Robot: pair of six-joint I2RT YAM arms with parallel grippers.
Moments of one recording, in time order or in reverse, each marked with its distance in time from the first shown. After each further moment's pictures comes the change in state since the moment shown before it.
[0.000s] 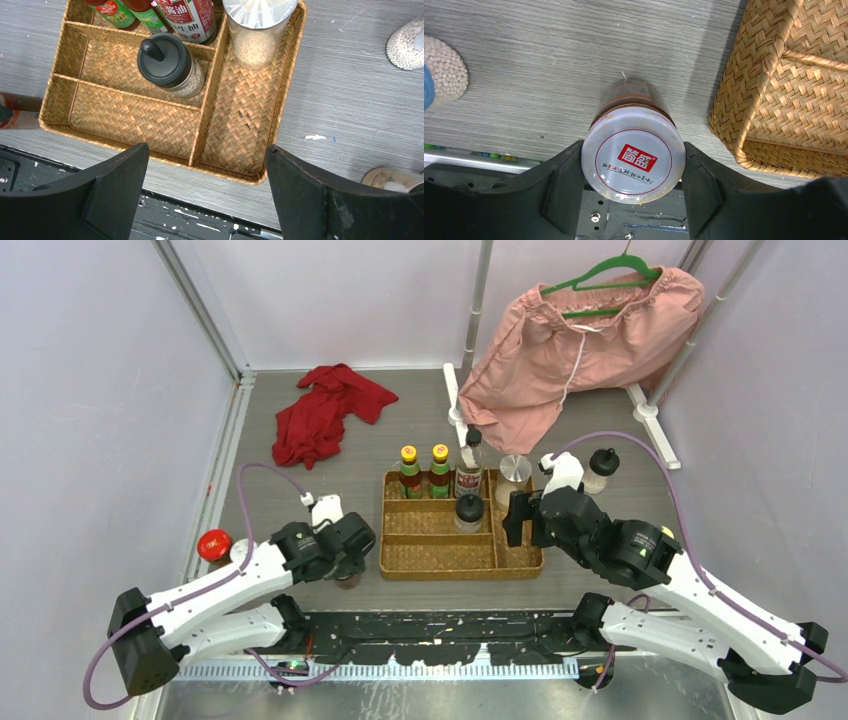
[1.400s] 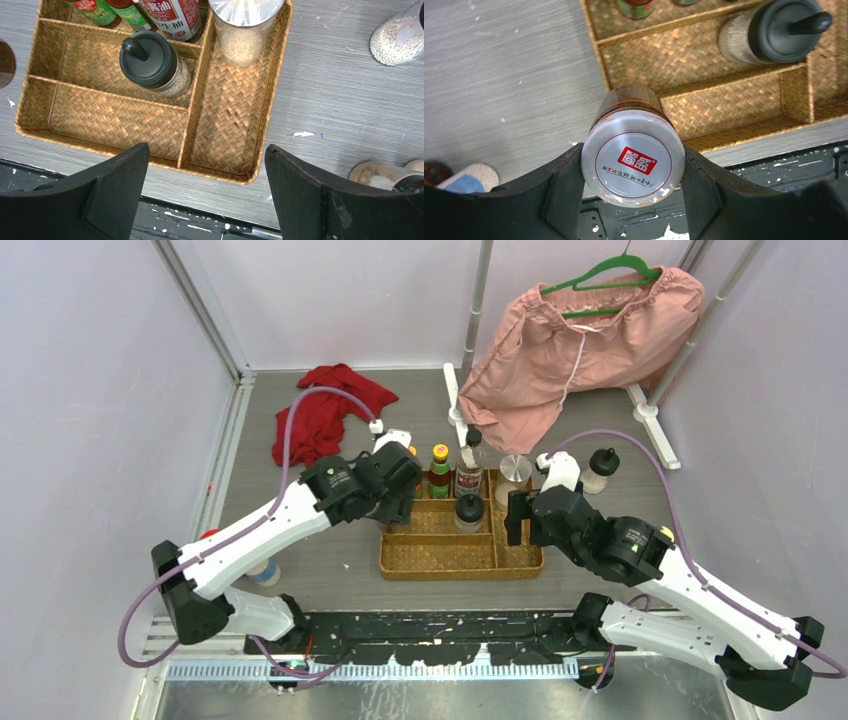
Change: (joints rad) left arm -0.033 0.373 0.659 -0.064 0.031 0.442; right arm 0.000 0.031 -0.003 -0.016 0.036 0.000
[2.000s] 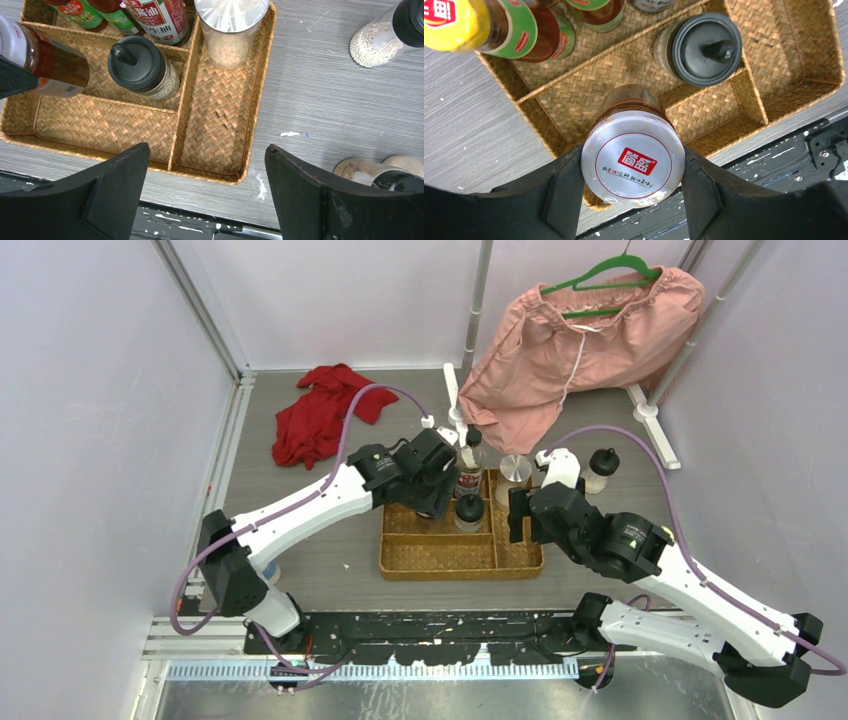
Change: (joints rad) left arm 0.009 0.242 0.105 0.192 0.203 0.193; right arm 0.000 0.032 0.040 -0.036 0.042 -0.012
